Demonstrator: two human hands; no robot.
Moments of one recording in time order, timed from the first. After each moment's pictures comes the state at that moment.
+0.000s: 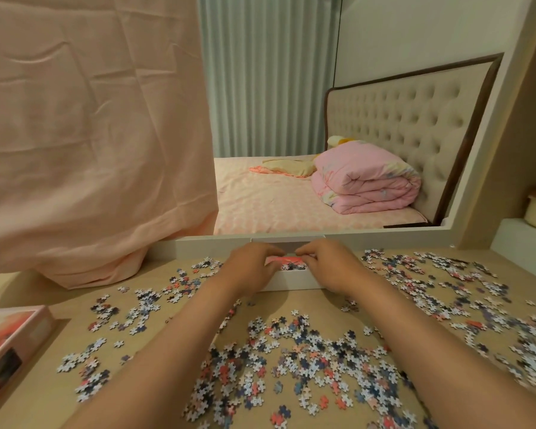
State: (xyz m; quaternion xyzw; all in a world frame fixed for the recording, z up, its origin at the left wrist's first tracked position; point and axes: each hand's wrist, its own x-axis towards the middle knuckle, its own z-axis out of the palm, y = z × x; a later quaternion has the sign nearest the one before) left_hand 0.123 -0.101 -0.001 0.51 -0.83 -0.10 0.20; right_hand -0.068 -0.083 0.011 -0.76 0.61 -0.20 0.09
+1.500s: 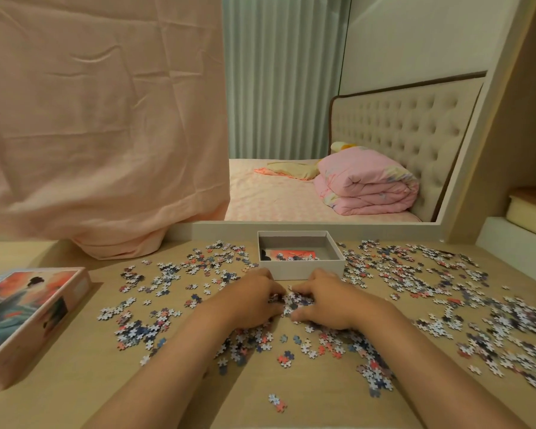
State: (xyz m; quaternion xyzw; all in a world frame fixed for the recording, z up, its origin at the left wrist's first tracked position) left_hand 0.141 0.010 -0.019 0.49 -0.86 -0.11 0.08; right_hand -0.045 0.024 -0.006 -0.78 0.61 0.00 0.14
